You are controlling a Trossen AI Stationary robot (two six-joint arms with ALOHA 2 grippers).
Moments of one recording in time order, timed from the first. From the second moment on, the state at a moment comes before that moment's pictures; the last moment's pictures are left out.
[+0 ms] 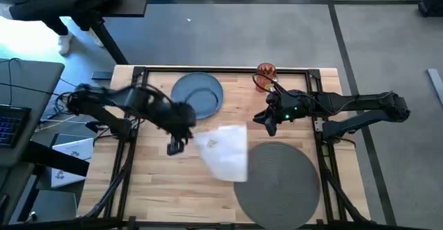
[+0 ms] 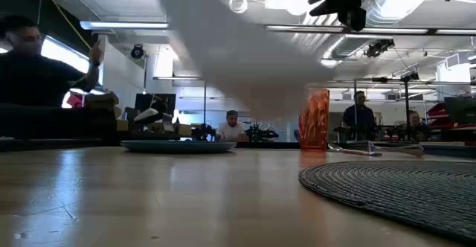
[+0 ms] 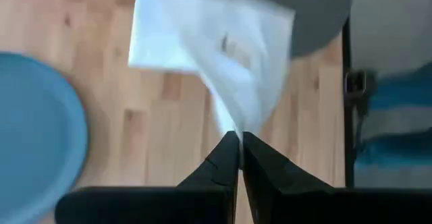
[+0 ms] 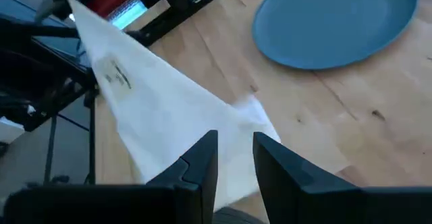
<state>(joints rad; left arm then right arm) -0.26 1.45 1.61 -1.19 -0.01 -0.33 0.01 1.11 0.97 -0.45 0.03 0.56</state>
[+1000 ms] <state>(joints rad) -0.33 1.48 1.82 -0.96 0.28 -0.65 -0.01 1.65 0.97 -0.01 -0.27 0.34</state>
